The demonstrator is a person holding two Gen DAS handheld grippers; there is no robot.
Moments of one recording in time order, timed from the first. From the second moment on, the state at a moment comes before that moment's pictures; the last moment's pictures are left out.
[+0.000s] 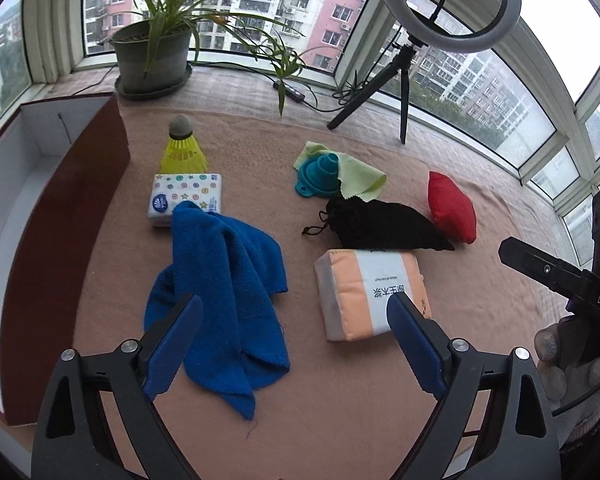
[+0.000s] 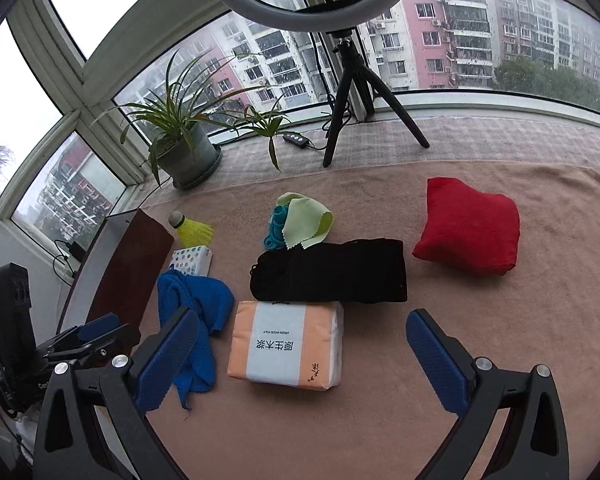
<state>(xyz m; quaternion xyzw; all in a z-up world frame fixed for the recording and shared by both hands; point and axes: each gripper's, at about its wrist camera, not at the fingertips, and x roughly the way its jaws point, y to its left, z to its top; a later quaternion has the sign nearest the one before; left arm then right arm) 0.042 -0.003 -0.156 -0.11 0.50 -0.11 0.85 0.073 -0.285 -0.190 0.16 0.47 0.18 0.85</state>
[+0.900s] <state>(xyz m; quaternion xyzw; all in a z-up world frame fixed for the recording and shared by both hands) 0.076 -0.051 -0.227 -0.14 0.59 -0.20 0.77 0.115 -0.256 -0.277 0.19 0.60 0.24 0.74</state>
